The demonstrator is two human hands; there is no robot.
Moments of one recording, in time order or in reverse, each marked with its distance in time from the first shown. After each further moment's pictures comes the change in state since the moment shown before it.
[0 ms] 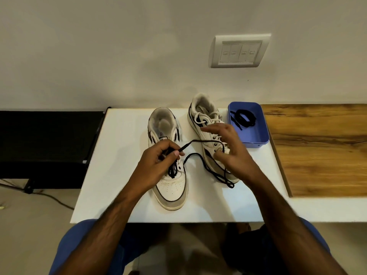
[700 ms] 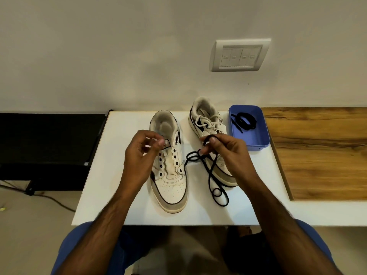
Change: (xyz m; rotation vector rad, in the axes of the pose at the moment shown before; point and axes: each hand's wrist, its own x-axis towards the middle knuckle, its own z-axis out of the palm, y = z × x) left_hand 0.005 0.000 -0.015 -0.108 0.375 0.012; right_hand 0.006 0.003 0.015 0.380 0.112 0.080
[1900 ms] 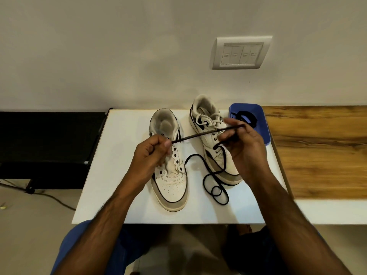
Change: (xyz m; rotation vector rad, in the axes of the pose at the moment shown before) left_hand -0.003 0.010 0.006 -0.111 -0.267 -0.071; right_hand 0.000 -0.017 -0.015 0.417 0.149 0.090
